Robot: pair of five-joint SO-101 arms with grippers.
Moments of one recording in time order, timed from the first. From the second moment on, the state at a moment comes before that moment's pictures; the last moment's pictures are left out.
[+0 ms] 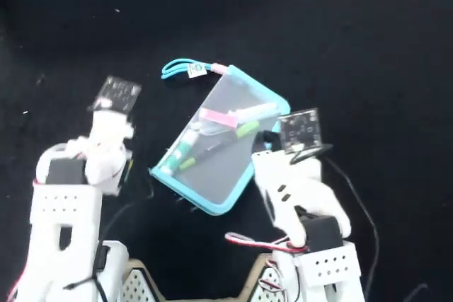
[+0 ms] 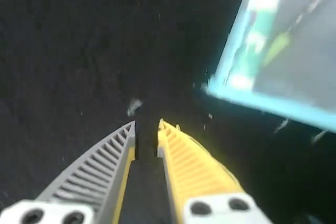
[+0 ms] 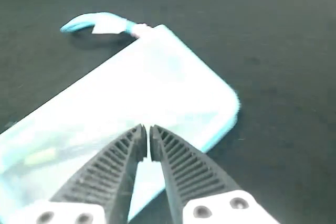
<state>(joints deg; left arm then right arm) -6.2 -54.8 54.3 71.6 -21.3 -13.2 -86.5 81.9 46.9 1.9</state>
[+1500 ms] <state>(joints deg) -10.6 -104.1 96.1 72.0 6.7 3.8 -86.6 96.8 53.9 -4.8</state>
